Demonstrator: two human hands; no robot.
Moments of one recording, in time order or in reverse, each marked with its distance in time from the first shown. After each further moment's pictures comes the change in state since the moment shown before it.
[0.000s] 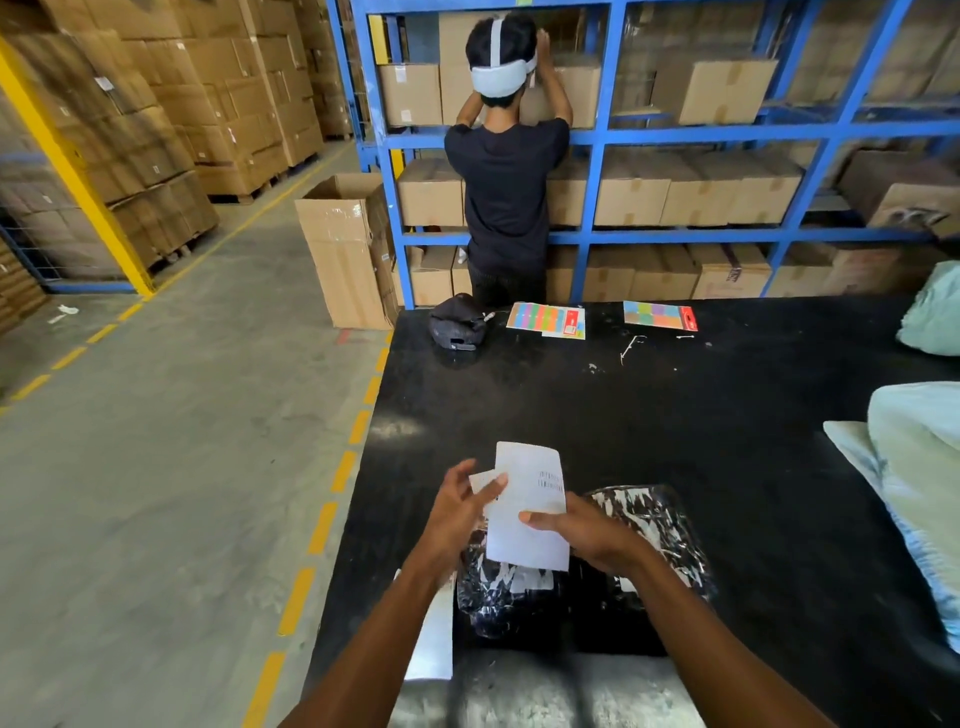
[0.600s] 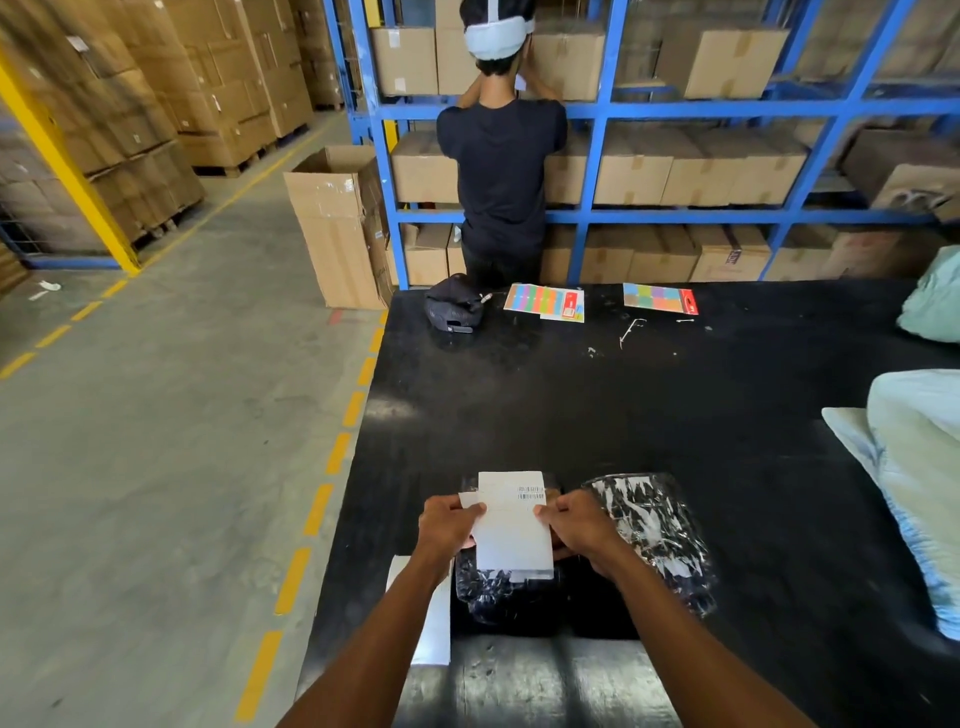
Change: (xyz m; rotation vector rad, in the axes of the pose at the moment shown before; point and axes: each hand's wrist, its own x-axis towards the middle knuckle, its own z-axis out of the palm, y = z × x) left_hand 0.039 -0.064 -0.014 0.156 0.197 -0.264; right_hand 0.028 0.035 0.001 -0.238 0.381 0.169
